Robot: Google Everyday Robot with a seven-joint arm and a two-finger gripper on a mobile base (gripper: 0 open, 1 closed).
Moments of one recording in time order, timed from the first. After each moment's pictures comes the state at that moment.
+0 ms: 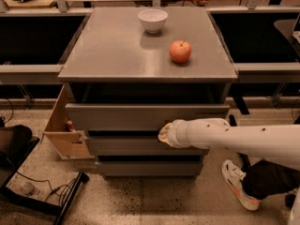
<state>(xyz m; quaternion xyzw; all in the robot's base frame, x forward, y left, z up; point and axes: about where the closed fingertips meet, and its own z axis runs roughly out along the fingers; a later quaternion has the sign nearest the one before) 0.619 -0.056 0.581 -0.59 0.71 0.00 0.37</state>
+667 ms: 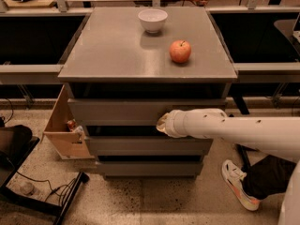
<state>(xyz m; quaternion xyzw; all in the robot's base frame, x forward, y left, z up) 0.653 -0.050 0.601 -0.60 0.70 -0.01 0.39</state>
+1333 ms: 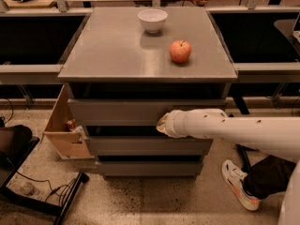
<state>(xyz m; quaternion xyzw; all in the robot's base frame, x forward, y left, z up) 0.653 -0.050 0.601 -0.60 0.70 -0.01 0.39</state>
